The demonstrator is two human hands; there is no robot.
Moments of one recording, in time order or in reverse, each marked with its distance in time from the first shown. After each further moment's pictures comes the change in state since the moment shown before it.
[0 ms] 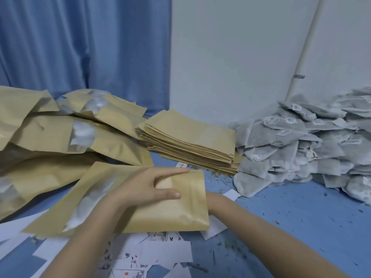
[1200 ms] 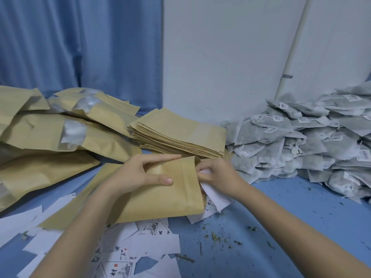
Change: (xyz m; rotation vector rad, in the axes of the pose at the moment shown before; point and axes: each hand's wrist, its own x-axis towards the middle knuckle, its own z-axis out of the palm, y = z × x) left_hand 0.002 0.028 -0.007 -0.307 0.082 0.001; right_hand -0.055 0.014 -0.033 0.348 0.629 0.033
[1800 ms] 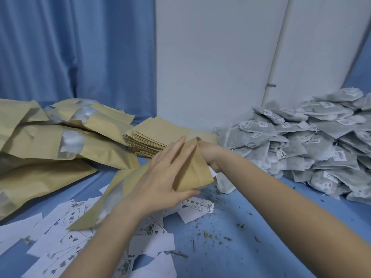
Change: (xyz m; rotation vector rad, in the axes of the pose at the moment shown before) left_hand -0.009 0.051 0.052 0.657 0.154 0.325; right_hand 0.035 -0.056 -0.038 0.377 -0.261 0.530
